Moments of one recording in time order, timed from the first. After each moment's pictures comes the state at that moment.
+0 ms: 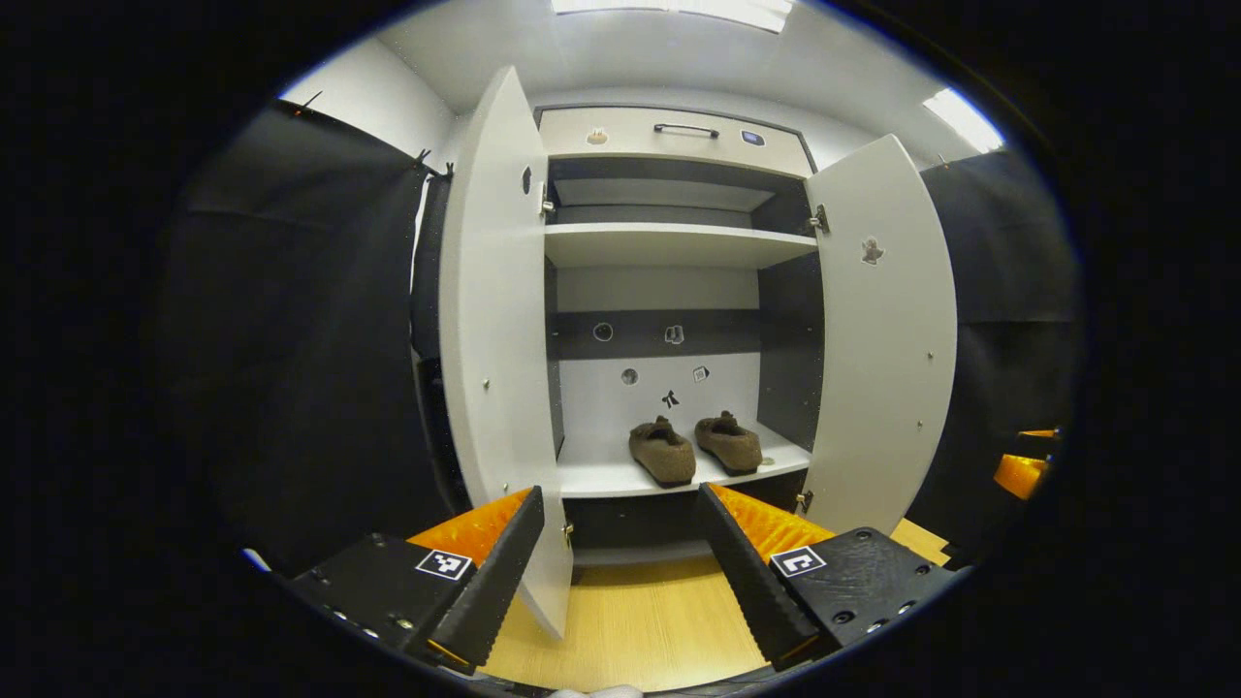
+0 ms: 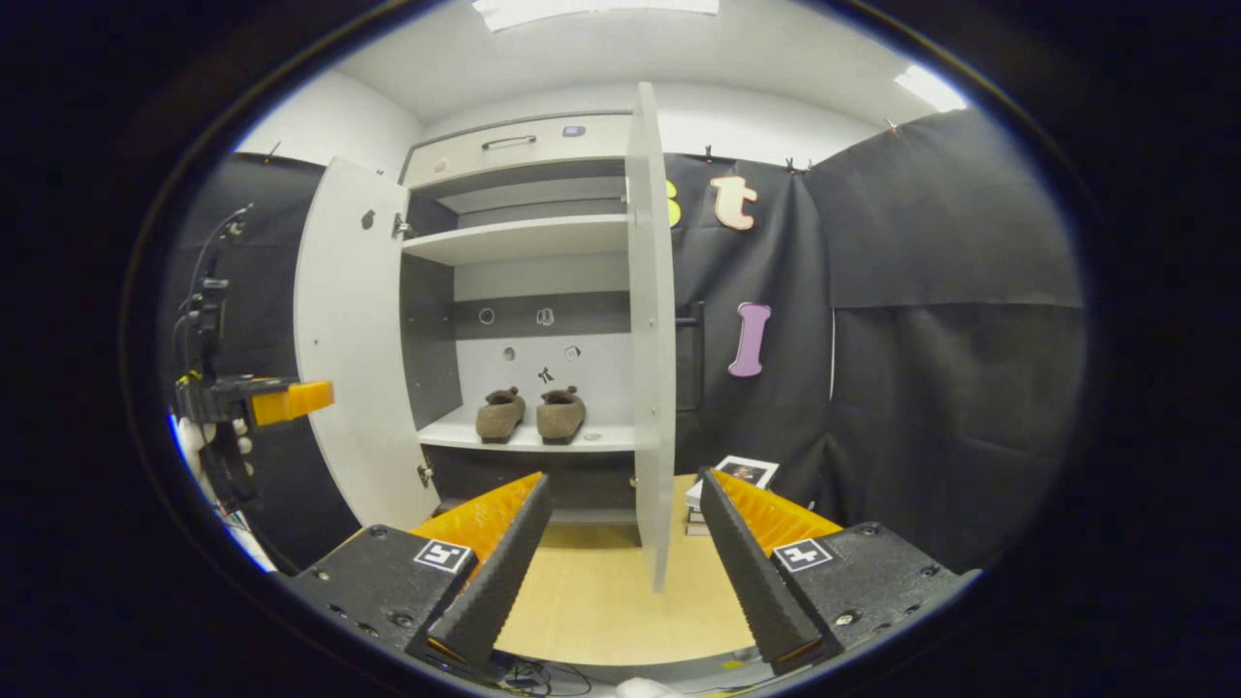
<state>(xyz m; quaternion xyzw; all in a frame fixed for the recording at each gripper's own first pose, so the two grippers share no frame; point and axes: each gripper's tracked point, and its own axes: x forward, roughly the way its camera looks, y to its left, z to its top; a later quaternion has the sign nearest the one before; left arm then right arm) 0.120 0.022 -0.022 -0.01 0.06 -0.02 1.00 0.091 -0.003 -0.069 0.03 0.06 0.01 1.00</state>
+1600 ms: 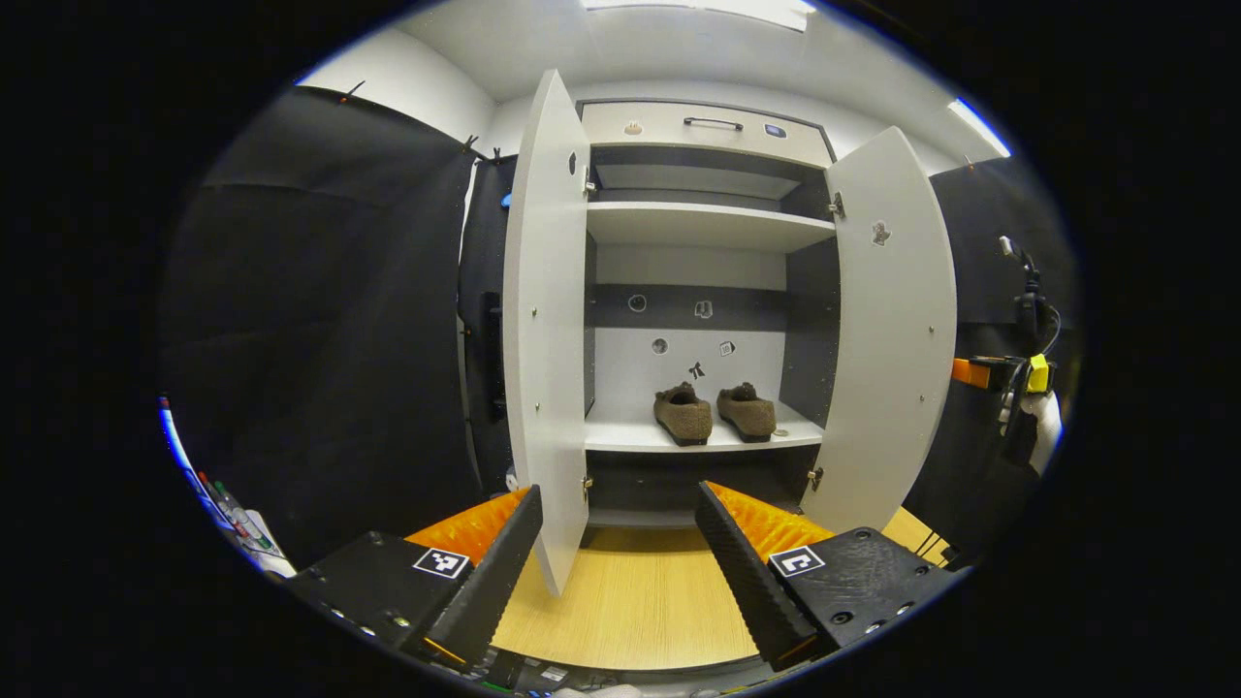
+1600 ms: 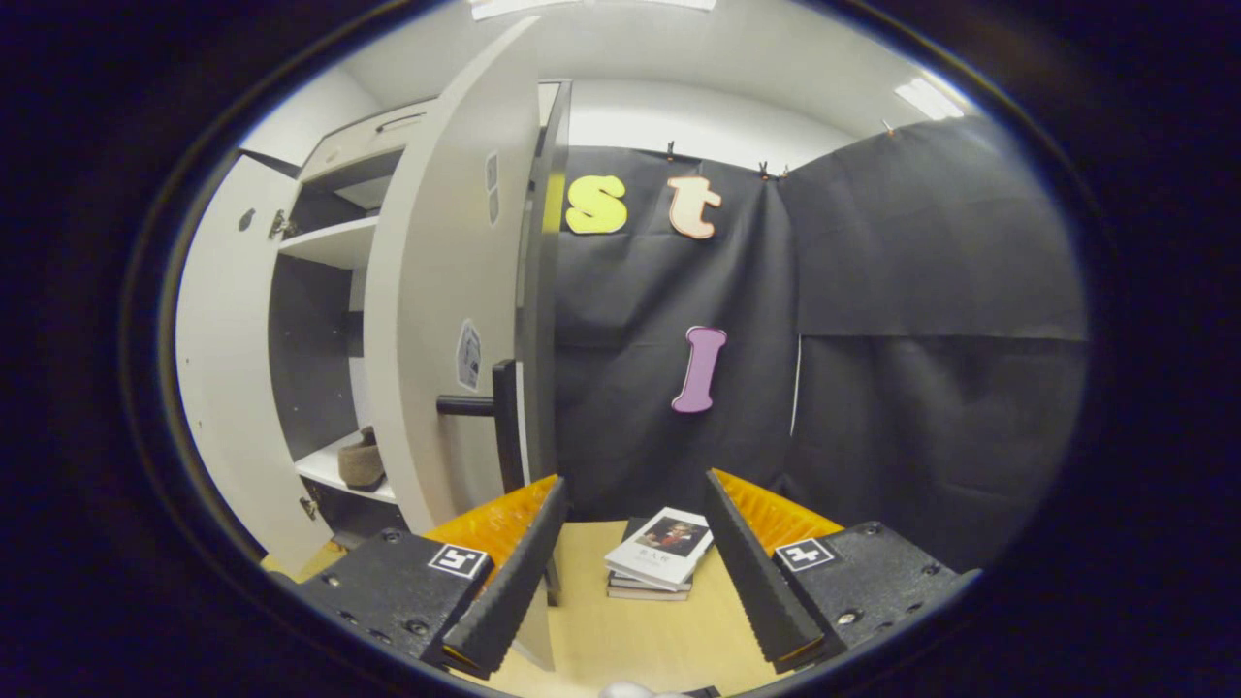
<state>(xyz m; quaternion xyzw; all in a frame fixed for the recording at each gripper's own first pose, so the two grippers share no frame) 0.101 0.003 -0.065 -0.02 0.07 0.04 1.00 0.279 -0.117 -0.016 -0.01 0.03 -0.05 1.00</state>
